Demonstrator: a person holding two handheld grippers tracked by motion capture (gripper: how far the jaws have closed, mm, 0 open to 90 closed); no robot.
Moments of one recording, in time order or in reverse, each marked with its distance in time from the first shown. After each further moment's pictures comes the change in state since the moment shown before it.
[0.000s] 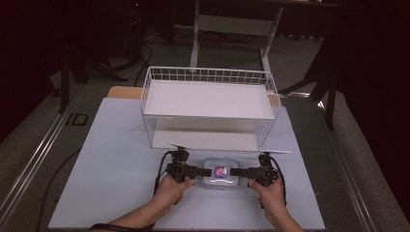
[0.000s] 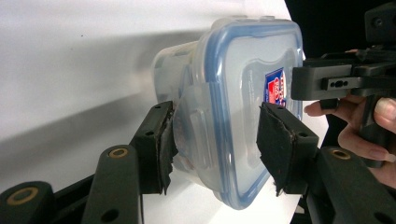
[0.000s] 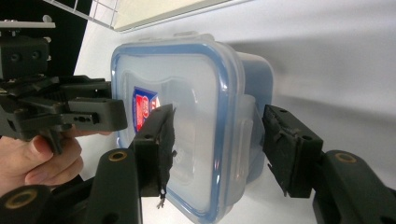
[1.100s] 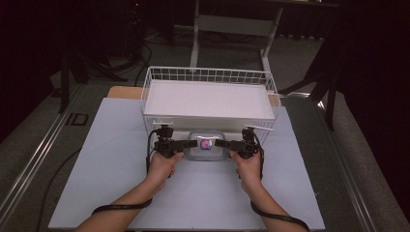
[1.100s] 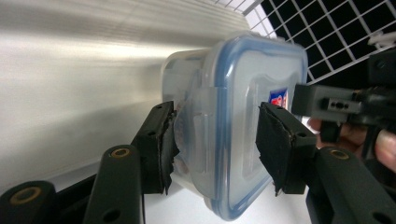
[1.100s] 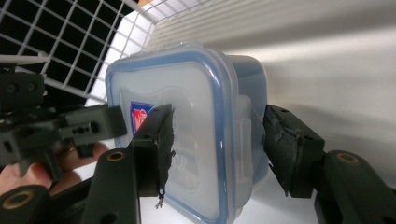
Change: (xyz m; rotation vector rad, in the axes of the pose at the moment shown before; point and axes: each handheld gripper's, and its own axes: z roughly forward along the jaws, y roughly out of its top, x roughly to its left) left arm 0.050 0.058 -0.024 -0.232 0.053 0.025; right arm 0.021 0.073 0.054 -0.171 0.002 -0.081
